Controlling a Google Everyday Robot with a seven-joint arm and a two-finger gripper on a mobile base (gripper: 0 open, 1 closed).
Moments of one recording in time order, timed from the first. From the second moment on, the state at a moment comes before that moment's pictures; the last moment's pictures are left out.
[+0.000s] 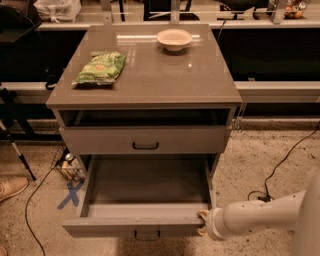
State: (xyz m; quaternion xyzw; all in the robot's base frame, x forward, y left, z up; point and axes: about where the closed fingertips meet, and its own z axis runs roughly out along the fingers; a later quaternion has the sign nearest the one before) arm 0.419 -0.162 0.409 -0.64 0.74 0.04 0.18
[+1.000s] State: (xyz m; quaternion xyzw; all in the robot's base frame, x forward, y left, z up) arm 0.419 -0.161 0.408 -0.64 0.74 0.05 0.18
